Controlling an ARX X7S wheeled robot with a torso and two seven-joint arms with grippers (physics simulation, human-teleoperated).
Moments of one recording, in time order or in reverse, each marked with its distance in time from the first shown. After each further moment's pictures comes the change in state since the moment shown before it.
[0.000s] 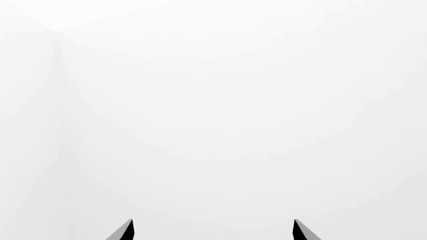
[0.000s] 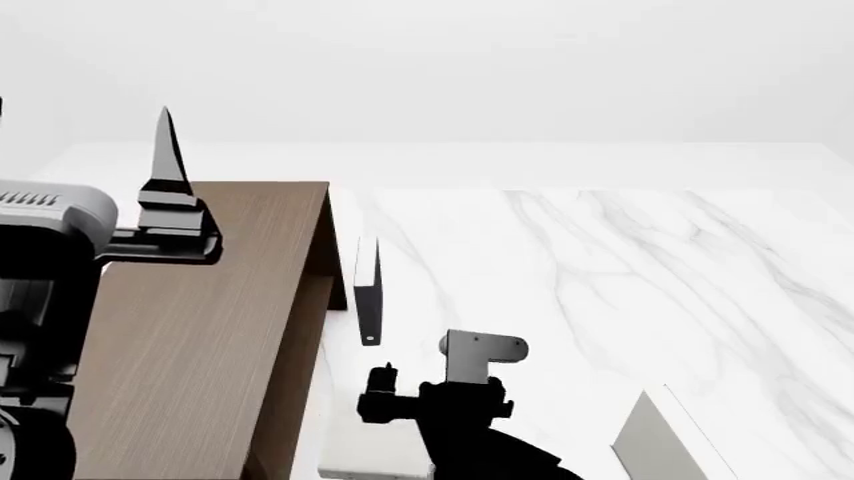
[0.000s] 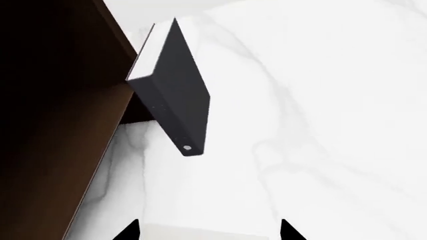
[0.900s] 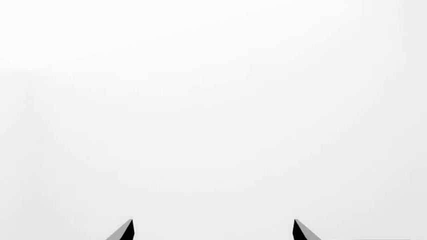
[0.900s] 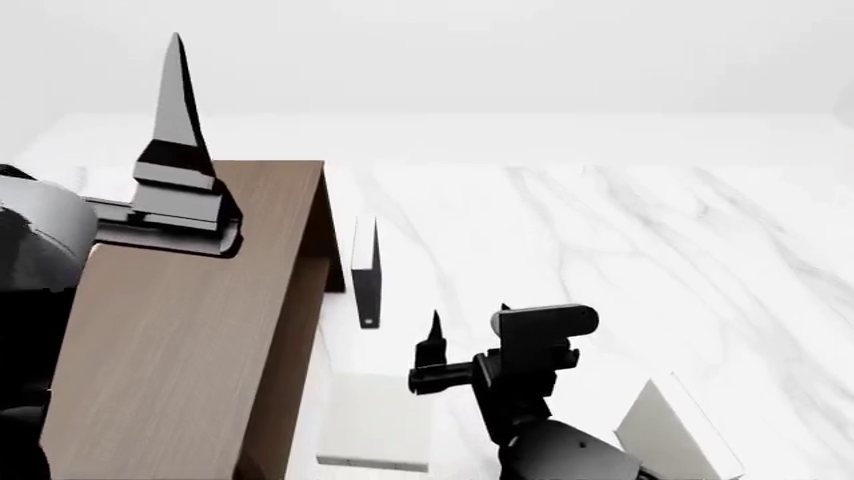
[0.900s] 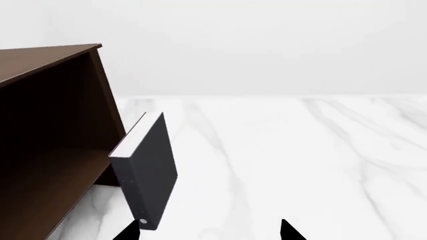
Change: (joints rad) left arm -0.346 -0.318 0.322 0.073 -0.408 0.168 -0.432; right arm 0.023 0.256 -0.044 -0.272 -0.284 -0.102 0.040
